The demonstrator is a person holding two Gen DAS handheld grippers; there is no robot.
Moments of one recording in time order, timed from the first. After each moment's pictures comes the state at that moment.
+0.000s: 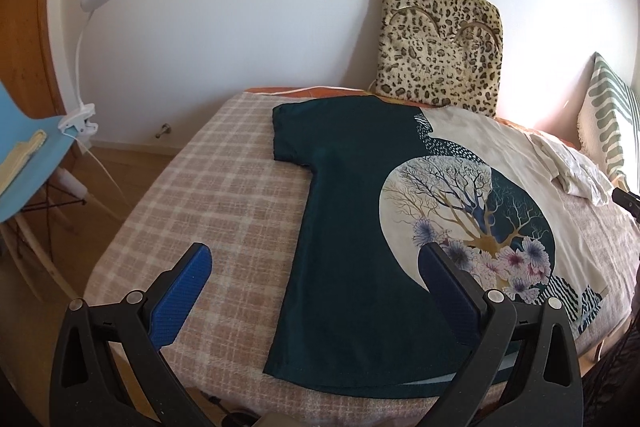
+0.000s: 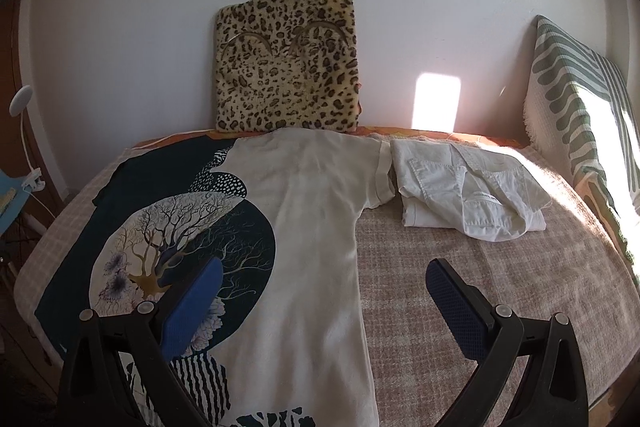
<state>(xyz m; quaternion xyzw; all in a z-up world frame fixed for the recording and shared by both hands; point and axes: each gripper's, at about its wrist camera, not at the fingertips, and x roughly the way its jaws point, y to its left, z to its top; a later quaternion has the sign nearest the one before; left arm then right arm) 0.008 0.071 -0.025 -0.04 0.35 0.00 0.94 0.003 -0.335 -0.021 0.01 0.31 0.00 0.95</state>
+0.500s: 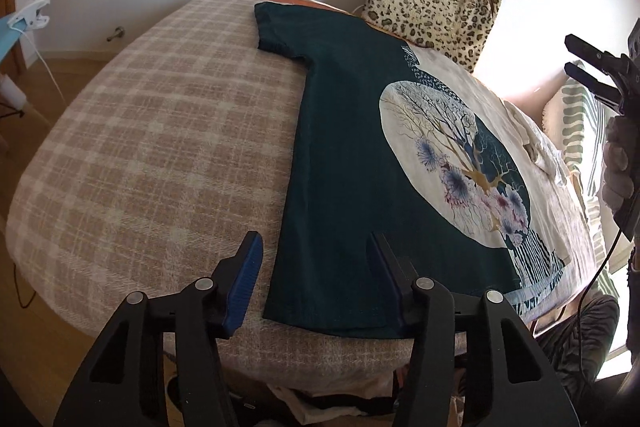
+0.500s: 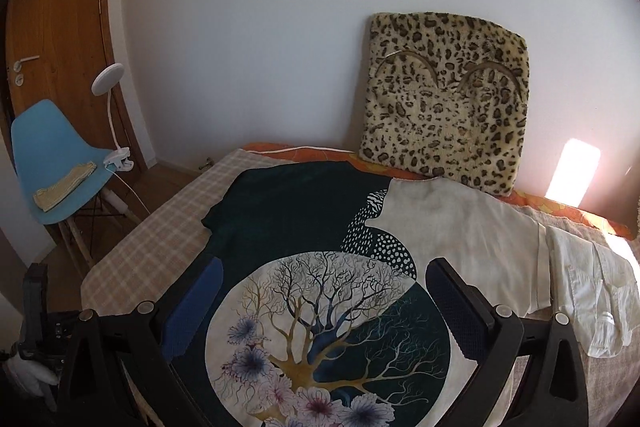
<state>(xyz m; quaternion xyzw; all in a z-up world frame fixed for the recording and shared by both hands) 0.017 0.115 -0.093 -0.14 0.46 -0.10 0.87 0.097 -0.168 0.020 -0.04 0.31 0.19 0.93</state>
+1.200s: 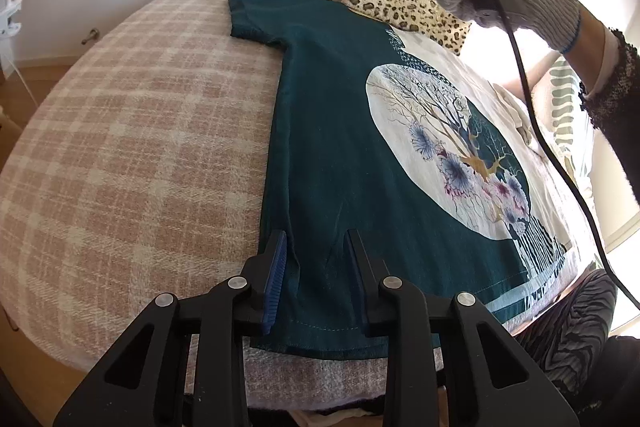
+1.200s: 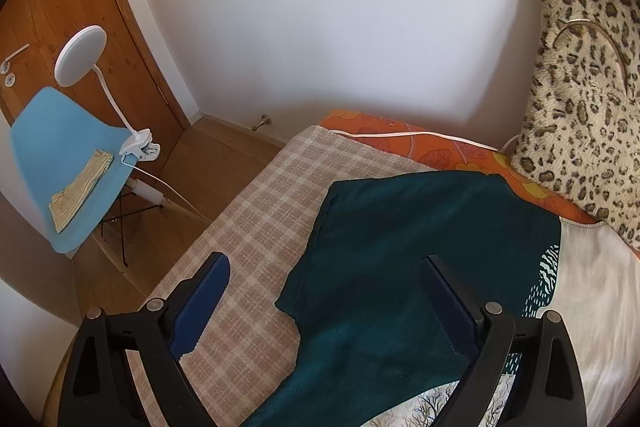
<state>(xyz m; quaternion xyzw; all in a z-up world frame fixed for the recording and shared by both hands) 0.030 0.114 -0.107 -0.11 0.47 -0.13 0.87 0.290 0.042 -0.020 -0.04 0.44 0.29 0.85</state>
